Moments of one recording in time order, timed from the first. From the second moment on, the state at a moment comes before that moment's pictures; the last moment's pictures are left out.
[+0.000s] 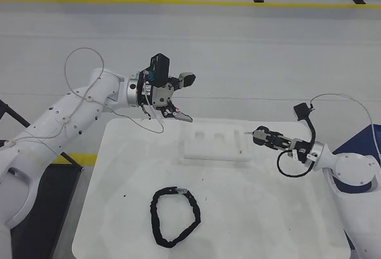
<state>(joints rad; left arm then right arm) 0.11 -0.90 -0.17 -1.10 0.94 -1.01 0.57 -1.22 -1.07 1.45 -1.64 0.05 -0.19 0.96</state>
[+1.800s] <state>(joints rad) 0.51 -0.83 -0.22 -1.10 1.48 -1.01 0.81 -1.22 -1.07 1.46 -1.65 0.05 -0.19 0.96</state>
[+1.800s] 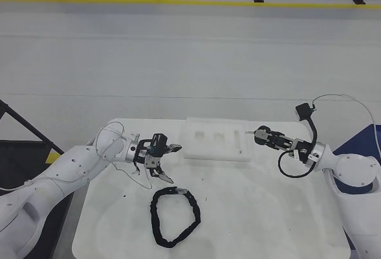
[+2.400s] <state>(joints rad) 0.50 -0.85 -0.17 -1.07 1.54 -1.01 0.79 -1.22 -1.07 1.46 -1.65 0.05 -0.19 0.96</state>
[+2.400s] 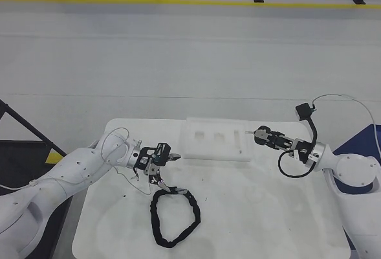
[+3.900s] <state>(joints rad) 0.66 -0.96 -0.17 -0.84 1.76 -0.79 1.03 -1.22 -1.07 1.46 -1.65 0.05 -0.19 0.96</state>
